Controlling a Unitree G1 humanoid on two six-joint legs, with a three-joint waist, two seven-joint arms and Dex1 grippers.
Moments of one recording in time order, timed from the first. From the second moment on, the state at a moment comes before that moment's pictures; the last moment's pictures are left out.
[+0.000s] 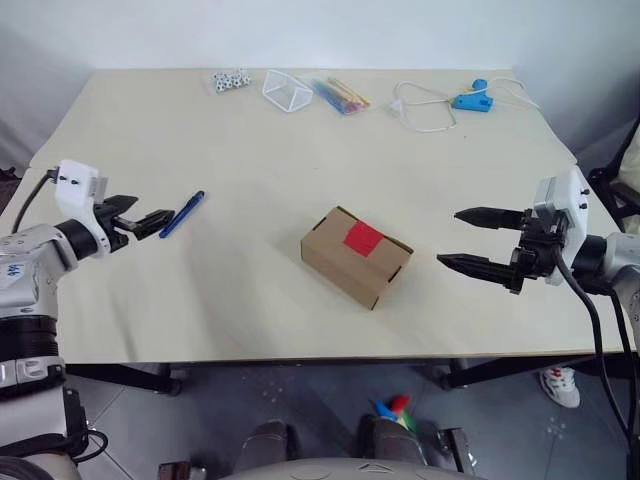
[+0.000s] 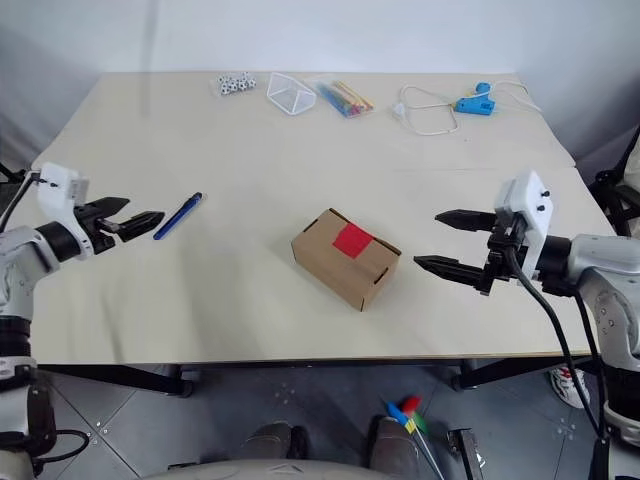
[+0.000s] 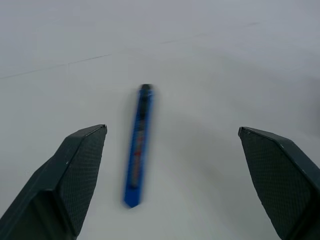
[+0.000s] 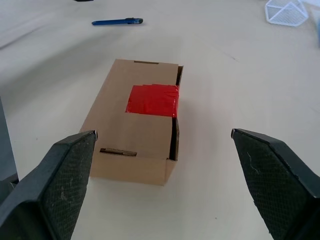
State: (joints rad) left arm -0.65 0.85 0.28 0.51 -0.31 0.49 -0.76; right arm -0.40 -0.87 -0.26 -0.22 0.58 0.65 1.11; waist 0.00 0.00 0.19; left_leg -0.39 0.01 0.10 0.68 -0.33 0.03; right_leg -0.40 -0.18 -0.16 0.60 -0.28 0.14
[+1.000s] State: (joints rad) left arm -0.98 0.83 0.08 1.23 -0.03 0.11 -0.91; right arm -0.32 -0.87 -0.28 -0.34 0.64 0.68 0.99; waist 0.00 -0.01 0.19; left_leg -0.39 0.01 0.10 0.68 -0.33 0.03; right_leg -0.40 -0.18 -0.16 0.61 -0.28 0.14
